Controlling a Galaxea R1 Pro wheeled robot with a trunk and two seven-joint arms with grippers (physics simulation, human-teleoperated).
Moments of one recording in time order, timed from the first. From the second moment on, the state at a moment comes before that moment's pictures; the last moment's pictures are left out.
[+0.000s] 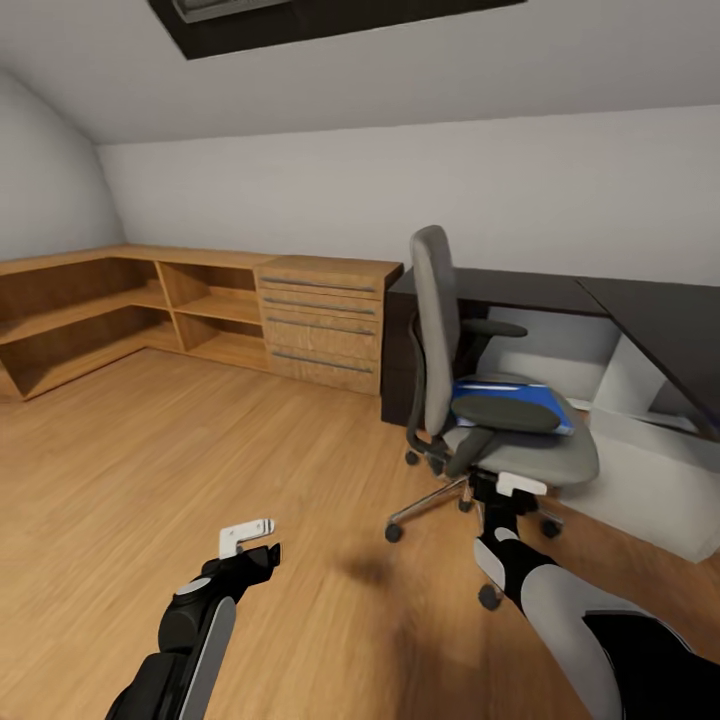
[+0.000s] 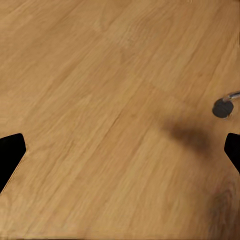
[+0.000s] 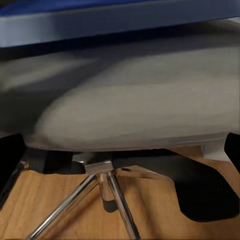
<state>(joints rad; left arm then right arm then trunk) -0.21 -0.14 -0.02 -1.51 0.18 0.71 0.29 -0.90 0.01 -0.02 -0.11 -0.09 -0.55 -0.35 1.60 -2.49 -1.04</state>
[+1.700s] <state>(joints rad) -0.21 -0.14 -0.02 -1.51 0.17 0.70 0.29 -0.90 -0.03 -0.01 -0.11 -0.53 -0.55 -0.18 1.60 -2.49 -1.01</state>
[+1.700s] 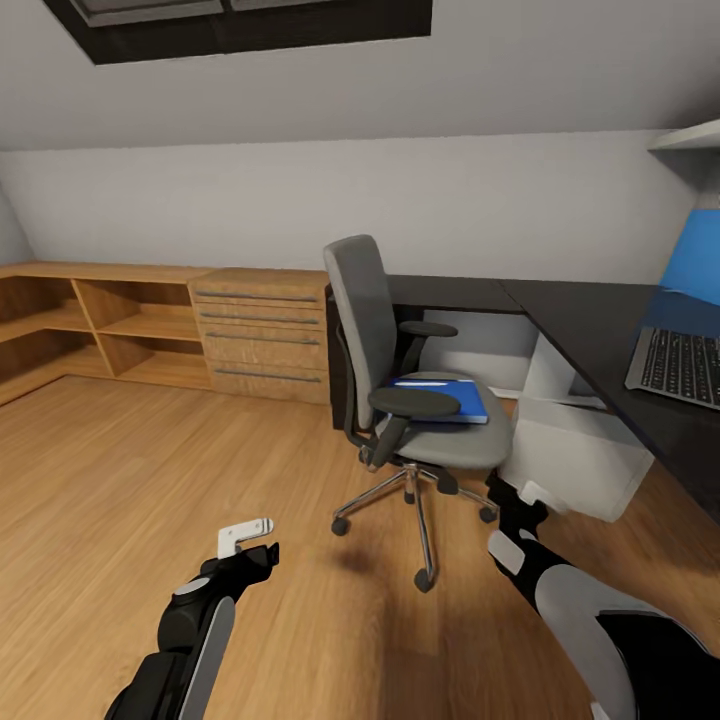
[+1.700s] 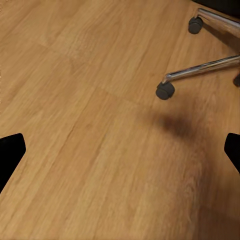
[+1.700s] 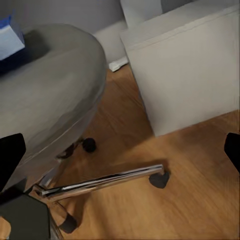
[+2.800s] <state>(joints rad) -0.21 -0.14 -0.02 -1.51 0.17 0.70 0.29 -0.90 -0.12 -0.02 -0.12 -0.65 -0.50 -0.16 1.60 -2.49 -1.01</state>
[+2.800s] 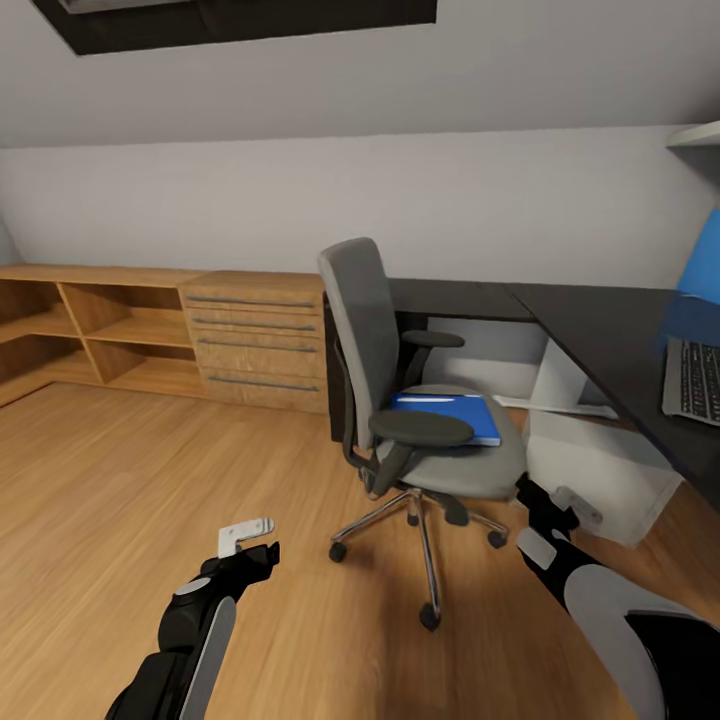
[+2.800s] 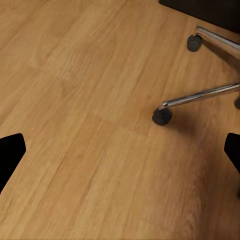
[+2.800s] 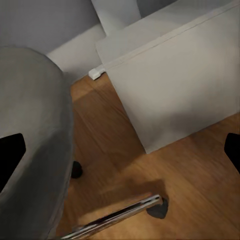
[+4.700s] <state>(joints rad) -0.21 -0.14 -0.01 -1.51 0.17 0.69 0.29 -0.90 -0.30 -0.13 -0.12 -1.01 -0.20 -0.09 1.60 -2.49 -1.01</state>
